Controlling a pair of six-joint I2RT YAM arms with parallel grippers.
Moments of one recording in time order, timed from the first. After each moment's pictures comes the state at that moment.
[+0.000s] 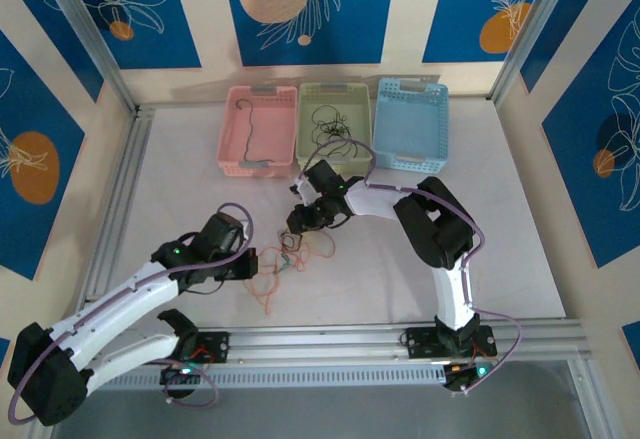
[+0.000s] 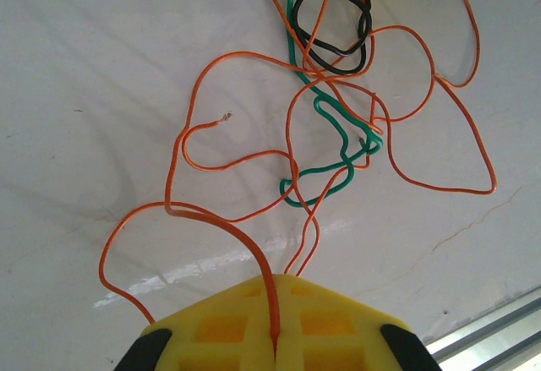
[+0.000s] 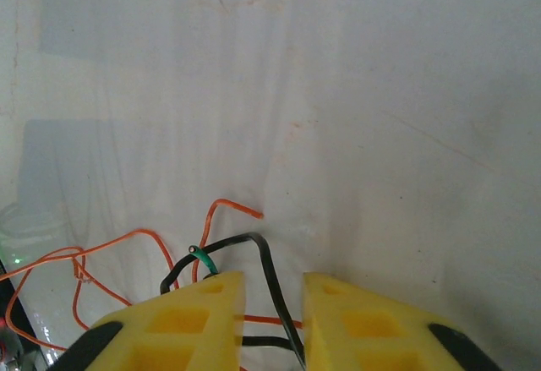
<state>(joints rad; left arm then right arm) -0.67 0.91 0.59 -0.72 0.13 -0.63 0.71 2.01 1.26 -0.31 -0.52 0.39</state>
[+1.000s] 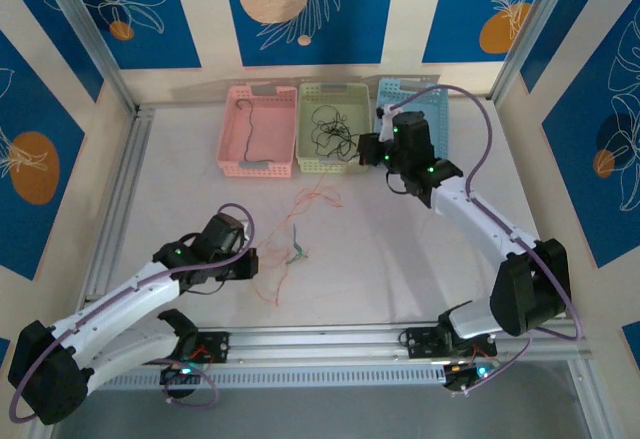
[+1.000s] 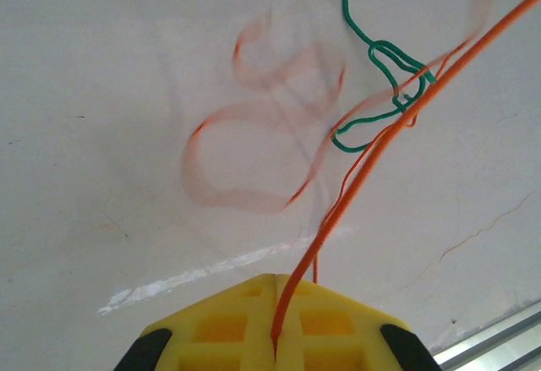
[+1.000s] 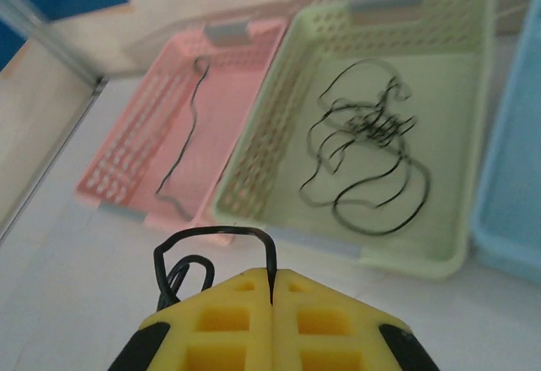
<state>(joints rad) -0.67 0.91 0.57 -0.69 0.12 -0.62 0.39 1.42 1.14 -0.19 -0.12 0.37</state>
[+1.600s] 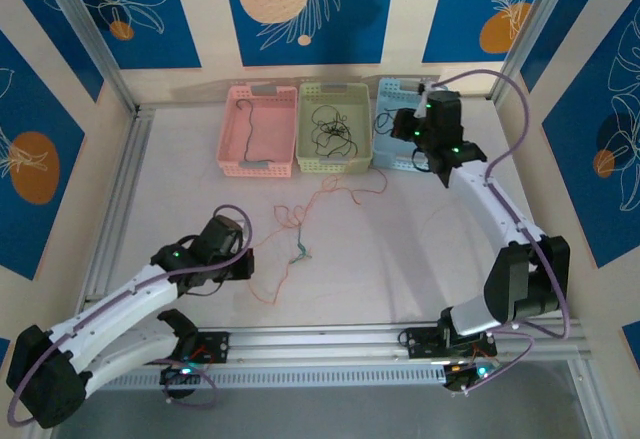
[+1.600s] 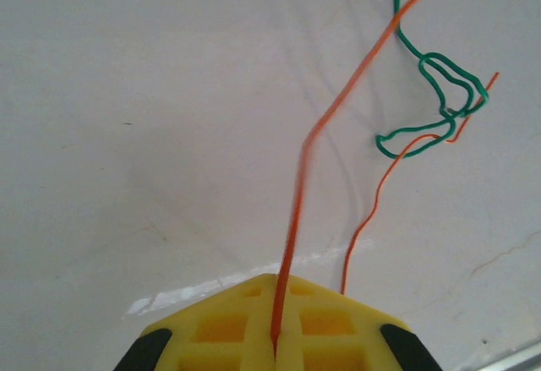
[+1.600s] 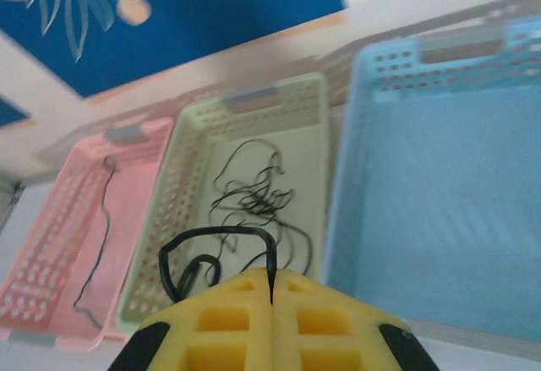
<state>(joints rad) -0.67 0.88 0.56 -0.71 0.05 -0.63 0.16 1.44 1.22 -0.22 -0.07 0.43</state>
